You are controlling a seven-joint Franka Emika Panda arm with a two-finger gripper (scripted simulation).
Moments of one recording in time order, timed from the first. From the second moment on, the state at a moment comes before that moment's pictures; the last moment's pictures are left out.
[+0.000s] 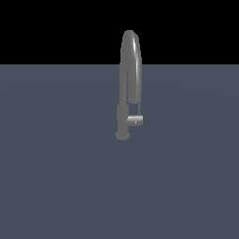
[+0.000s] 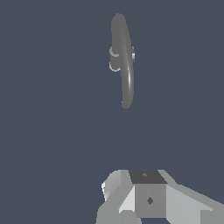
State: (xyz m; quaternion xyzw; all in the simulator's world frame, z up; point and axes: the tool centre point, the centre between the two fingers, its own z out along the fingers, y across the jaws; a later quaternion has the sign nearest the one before) arm -0.243 -0.010 0.487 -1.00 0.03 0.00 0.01
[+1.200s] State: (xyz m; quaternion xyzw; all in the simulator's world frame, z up) arm -0.179 -0.014 0.472 -0.99 0.10 0.08 0.08
